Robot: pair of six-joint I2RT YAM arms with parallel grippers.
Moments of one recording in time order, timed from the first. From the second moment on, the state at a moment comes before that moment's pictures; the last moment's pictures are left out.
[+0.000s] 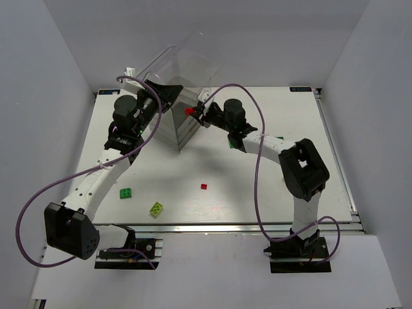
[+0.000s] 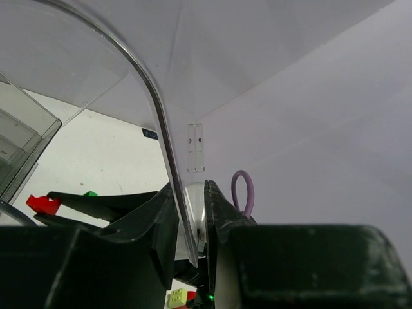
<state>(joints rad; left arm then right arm) -0.35 1.28 1.13 0.30 0.15 -0.96 0.64 1.93 1.34 0.54 -0.42 -0.34</state>
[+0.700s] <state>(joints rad) -0.34 1.30 1.23 0.28 0.13 -0.96 0.67 2.10 1.47 0.65 -0.29 -0.13</state>
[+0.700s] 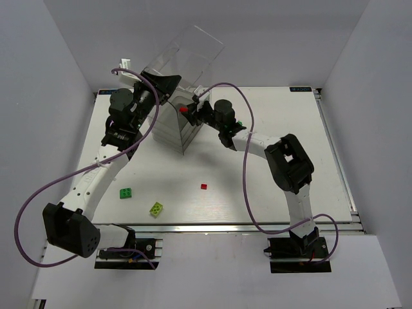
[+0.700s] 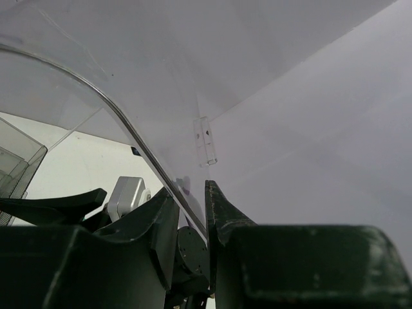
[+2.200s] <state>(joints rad) -0.35 1.28 1.14 0.32 0.13 -0.98 0.73 1.89 1.24 -0.65 -0.87 -1.23</state>
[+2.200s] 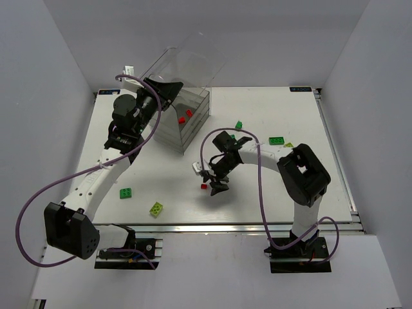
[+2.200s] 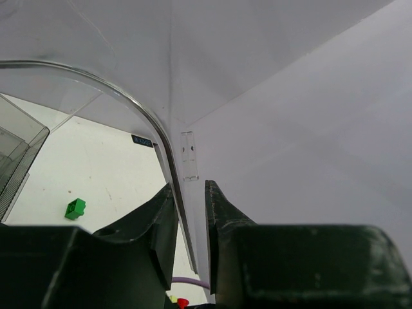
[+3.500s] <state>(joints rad) -0.34 1.26 1.12 0.31 0.13 -0.99 0.80 1.90 1.14 -0.31 -0.66 -0.89</state>
